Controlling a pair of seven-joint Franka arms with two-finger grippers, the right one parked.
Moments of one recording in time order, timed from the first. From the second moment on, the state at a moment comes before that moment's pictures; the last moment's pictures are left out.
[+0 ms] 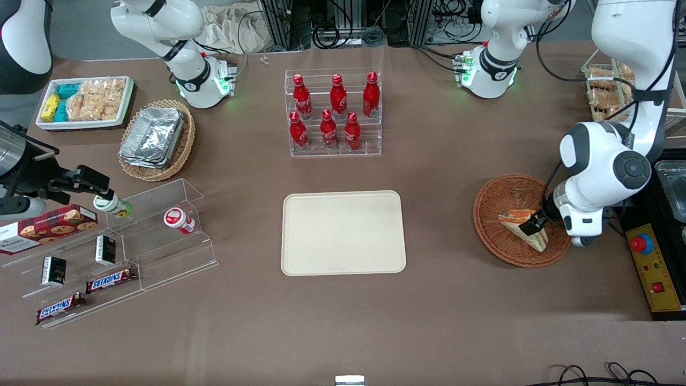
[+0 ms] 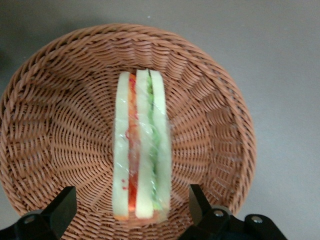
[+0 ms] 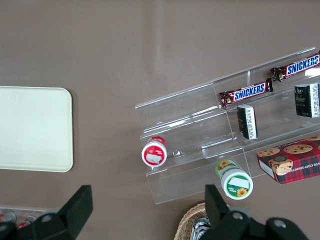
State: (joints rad) arm 0.18 0.28 -0.17 -2.10 0.00 2.34 -0.78
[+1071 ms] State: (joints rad) arm 0.21 0.34 -0.18 -2.10 0.00 2.39 -0.84
